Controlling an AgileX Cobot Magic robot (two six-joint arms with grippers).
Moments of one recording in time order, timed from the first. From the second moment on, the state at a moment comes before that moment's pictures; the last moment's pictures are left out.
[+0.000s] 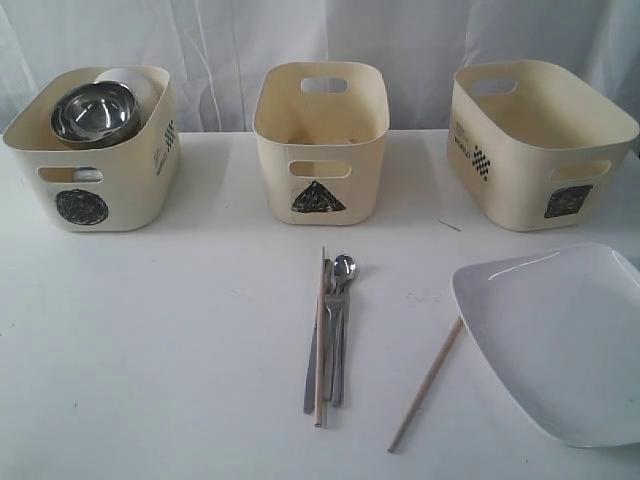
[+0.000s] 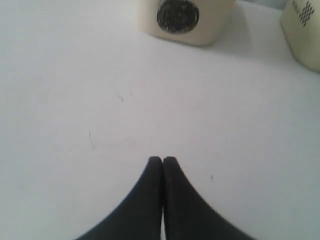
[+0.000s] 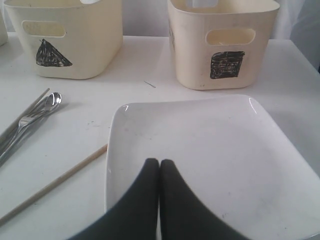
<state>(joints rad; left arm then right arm) 0.14 0.07 0.00 -0.39 0.48 0.16 0.02 0.01 0.00 -0.03 0.36 0.09</state>
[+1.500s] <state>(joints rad) 0.14 0.07 0.02 -0.39 0.52 0.33 0.02 0.04 -0.20 -0.10 -0.65 0.58</state>
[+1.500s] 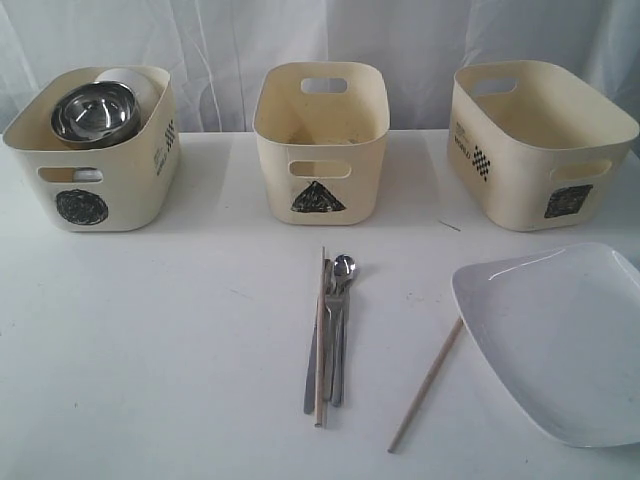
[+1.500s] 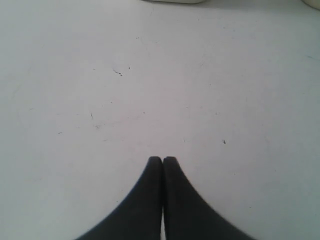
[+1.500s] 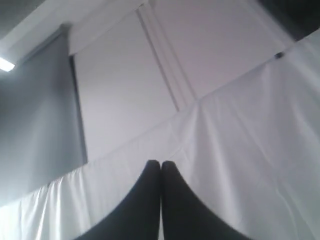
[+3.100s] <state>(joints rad) 0.14 0.07 0.02 -0.39 0.52 0.33 0.28 1.44 -1.03 -1.73 -0.39 1.98</state>
